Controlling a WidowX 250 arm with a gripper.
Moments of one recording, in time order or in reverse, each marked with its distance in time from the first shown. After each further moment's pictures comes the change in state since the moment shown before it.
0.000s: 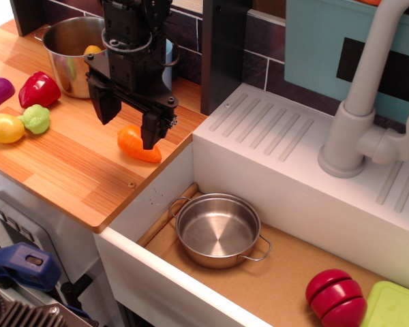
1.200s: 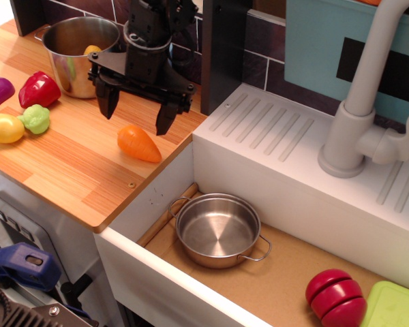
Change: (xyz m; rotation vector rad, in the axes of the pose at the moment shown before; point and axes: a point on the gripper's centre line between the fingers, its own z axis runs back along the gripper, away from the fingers) arm 0.023 0.005 -0.004 0.154 -0.045 0.387
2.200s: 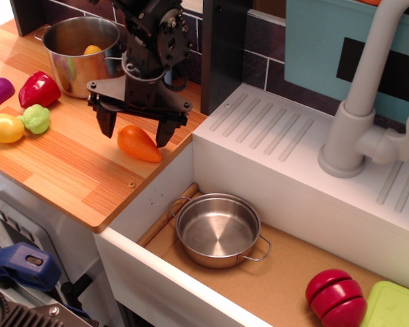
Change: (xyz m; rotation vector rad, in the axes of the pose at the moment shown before) arm -0.007 0.004 -0.032 -0.005 -0.041 0.114
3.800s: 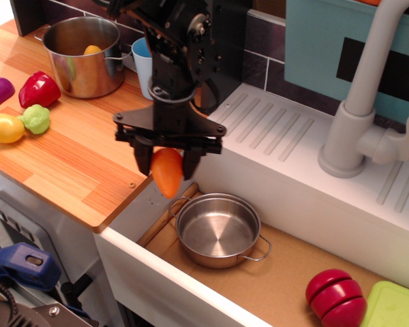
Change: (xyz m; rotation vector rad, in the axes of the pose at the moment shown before) arm -0.043 -0.047 0.023 -0.148 0.125 0.005
